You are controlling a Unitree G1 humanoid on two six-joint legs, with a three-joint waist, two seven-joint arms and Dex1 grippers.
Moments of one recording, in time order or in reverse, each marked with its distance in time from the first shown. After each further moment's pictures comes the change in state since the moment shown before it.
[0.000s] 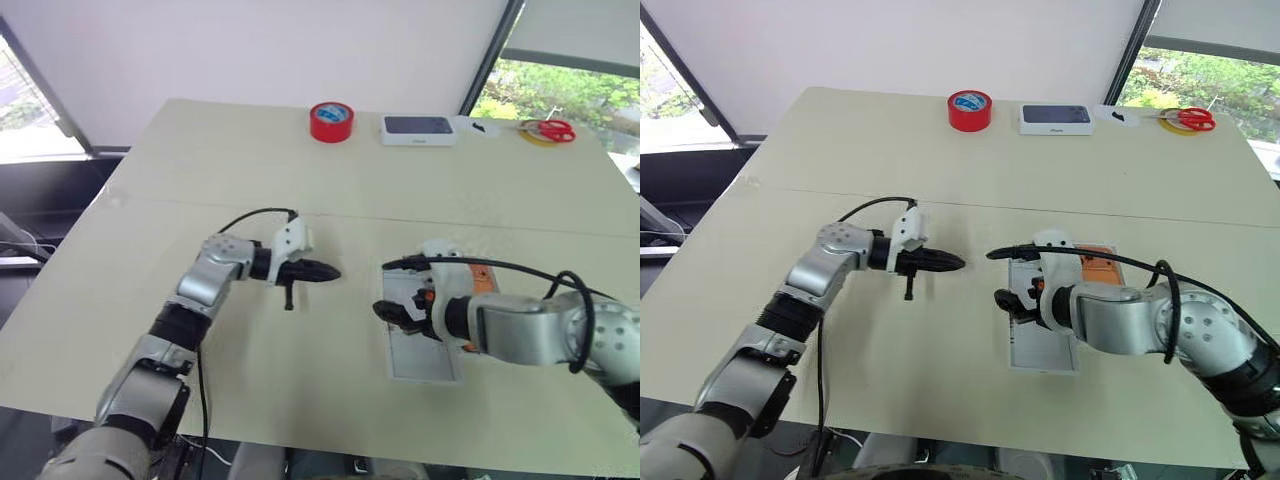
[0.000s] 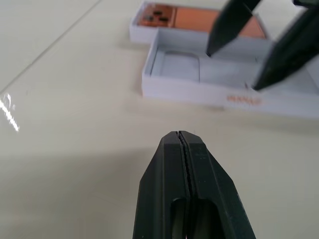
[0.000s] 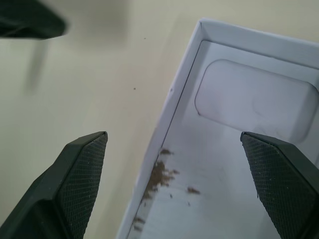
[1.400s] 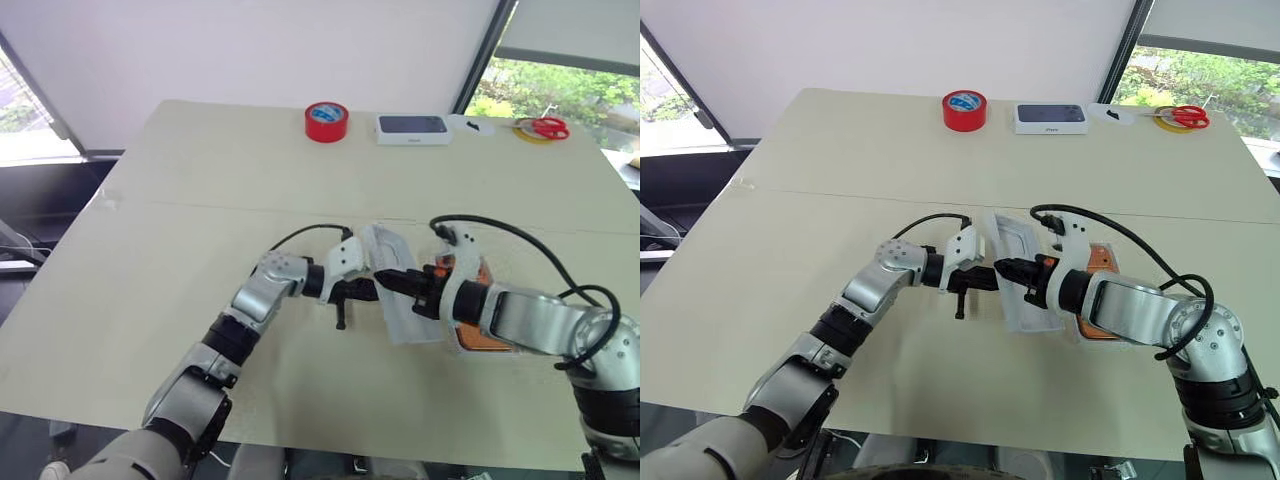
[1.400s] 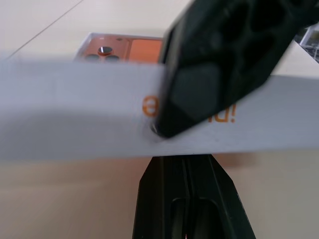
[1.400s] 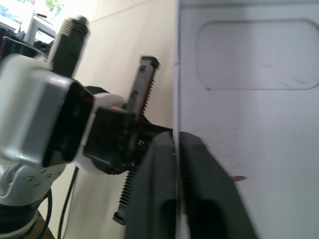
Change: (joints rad) left arm -0.009 -0.280 -0.103 0.005 0.071 0.012 0.151; right arm 0.198 0.265 -0.410 0.081 0.000 0.072 0.315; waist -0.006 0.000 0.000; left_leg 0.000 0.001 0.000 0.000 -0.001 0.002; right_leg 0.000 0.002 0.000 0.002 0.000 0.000
